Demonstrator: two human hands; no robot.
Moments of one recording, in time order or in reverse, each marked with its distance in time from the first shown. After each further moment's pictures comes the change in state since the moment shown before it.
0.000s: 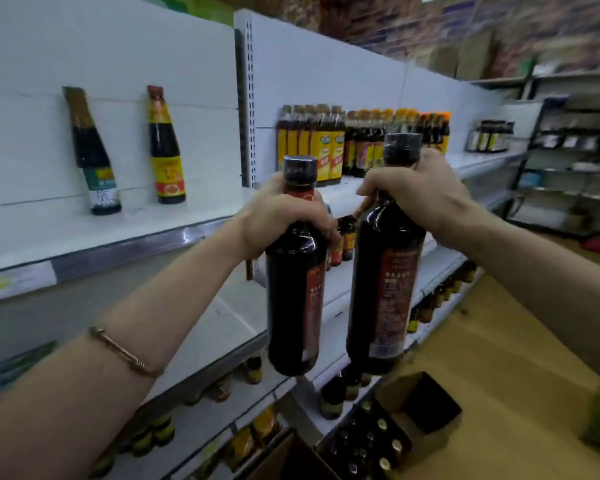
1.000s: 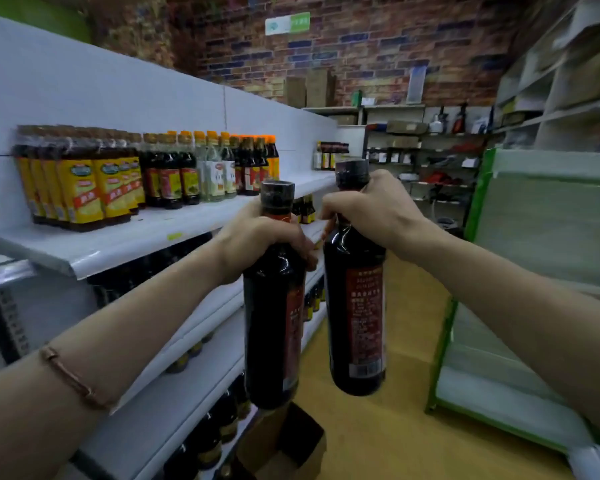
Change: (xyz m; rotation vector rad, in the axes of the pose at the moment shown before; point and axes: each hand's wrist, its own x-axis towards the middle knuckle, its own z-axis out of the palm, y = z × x) left_hand 0.243 -0.012 0.298 -0.071 -0.245 0.030; right_hand 0.016 0.165 -0.310 -0.203 0.199 0.144
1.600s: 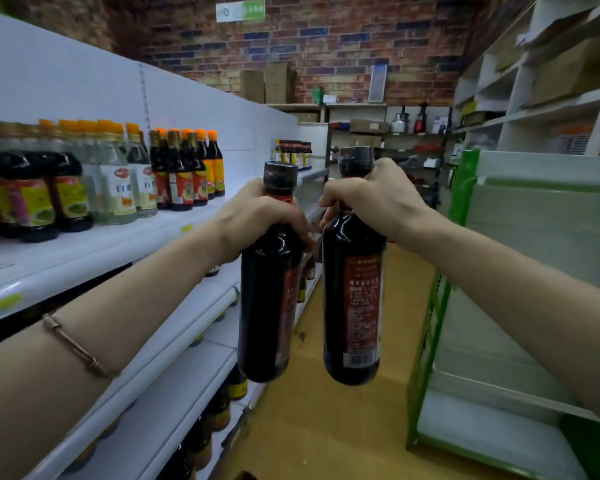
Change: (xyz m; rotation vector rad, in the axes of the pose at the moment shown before) left_hand 0.288 -0.103 0.009 0.052 -0.051 0.077; right_hand 0.205 0.171 -0.055 -0.060 0.091 0.033
